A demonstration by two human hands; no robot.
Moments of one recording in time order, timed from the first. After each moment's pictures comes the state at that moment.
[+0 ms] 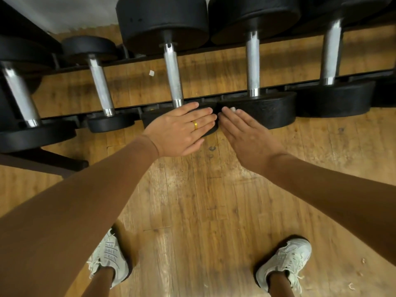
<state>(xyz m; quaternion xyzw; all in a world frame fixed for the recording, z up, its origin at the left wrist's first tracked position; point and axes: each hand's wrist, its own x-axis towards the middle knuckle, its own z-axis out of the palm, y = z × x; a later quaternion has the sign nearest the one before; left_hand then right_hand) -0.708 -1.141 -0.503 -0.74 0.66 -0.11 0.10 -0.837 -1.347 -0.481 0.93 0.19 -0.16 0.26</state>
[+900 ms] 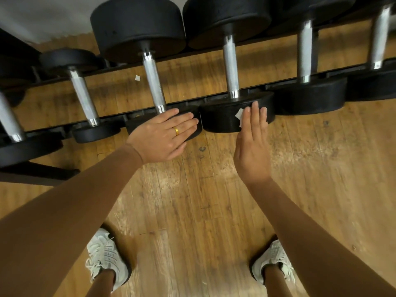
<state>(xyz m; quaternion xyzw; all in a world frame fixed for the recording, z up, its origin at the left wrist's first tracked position) -0.704 -1.141 -0.503 -0.74 0.66 -0.10 0.08 -0.877 -1.350 -0.513 0.95 -0.20 0.09 -0.24</state>
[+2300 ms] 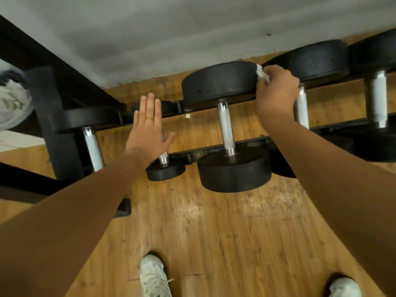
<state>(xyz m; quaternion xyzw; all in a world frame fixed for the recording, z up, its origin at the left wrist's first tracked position) -0.546 -1.018 -0.482 -0.95 0.29 0.06 0.12 -0.622 -1.311 -0.419 0.85 -0.39 0.14 -0.32</state>
